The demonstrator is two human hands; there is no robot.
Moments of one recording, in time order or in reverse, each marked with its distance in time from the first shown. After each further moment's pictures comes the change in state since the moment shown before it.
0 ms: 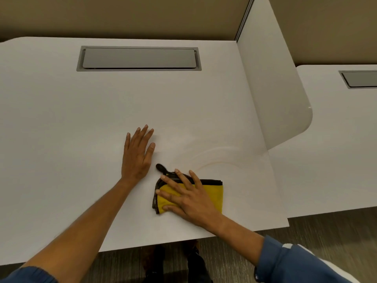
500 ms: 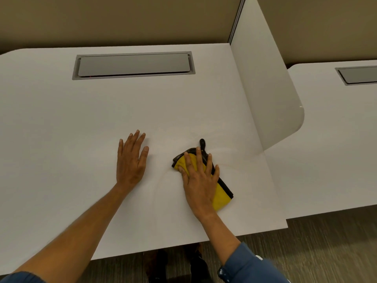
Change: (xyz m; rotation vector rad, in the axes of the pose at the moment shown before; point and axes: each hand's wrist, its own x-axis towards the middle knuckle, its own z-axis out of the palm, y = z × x) left_hand 0.001 0.004 -0.001 0.031 0.001 -0.074; right_hand 0.031 0.022 -0.003 0.074 0.165 0.845
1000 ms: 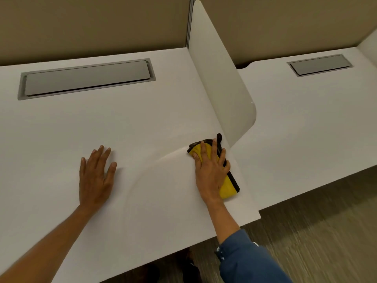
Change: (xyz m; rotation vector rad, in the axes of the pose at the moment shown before) left_hand 0.002 -0.005 0.004 0.077 -0.052 0.031; right_hand 0.050 0.101 -0.028 -0.011 0.043 0.350
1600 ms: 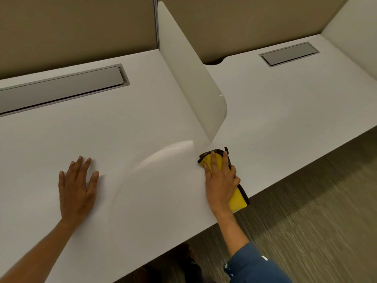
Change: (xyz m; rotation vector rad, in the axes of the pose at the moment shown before) left_hand 0.000 0.007 -0.002 0.078 -0.055 -0.026; right_hand -0.037 0.078 -0.017 -0.047 0.060 0.185
